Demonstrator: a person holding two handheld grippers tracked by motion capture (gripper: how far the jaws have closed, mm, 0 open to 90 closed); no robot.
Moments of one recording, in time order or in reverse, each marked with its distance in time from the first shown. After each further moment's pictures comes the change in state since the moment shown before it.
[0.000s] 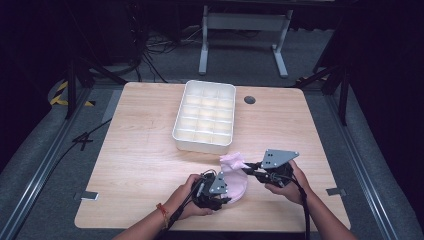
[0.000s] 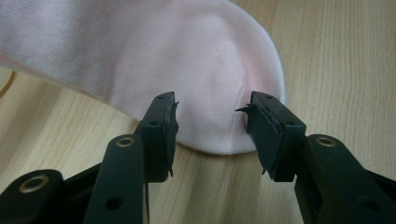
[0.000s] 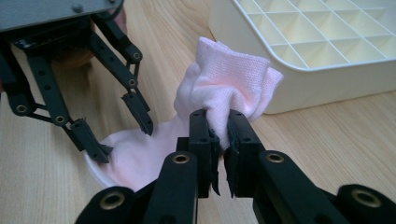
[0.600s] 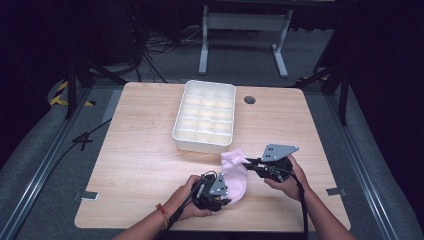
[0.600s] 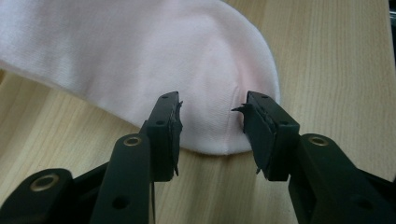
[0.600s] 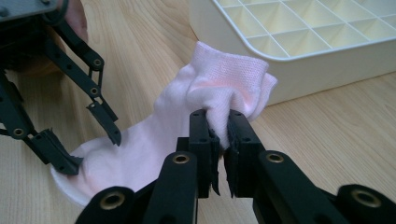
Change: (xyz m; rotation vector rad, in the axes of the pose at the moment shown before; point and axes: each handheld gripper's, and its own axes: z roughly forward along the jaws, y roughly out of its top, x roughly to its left) left arm -0.002 0.000 0.000 0.000 -0.020 -0.011; right arm -0.015 -0.004 0.006 0.000 -0.026 0.076
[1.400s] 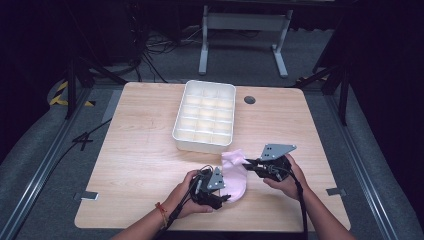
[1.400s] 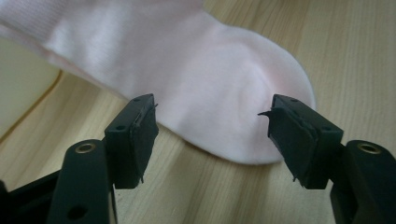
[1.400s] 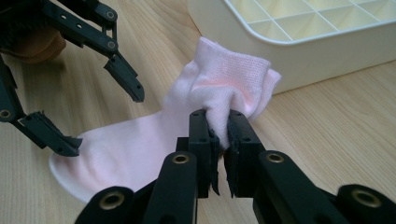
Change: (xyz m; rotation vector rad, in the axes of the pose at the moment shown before) left arm 0.007 0.002 -0.011 -0.057 0.074 -0.054; right arm -0.005 -0.005 0.007 0.028 0.017 0.027
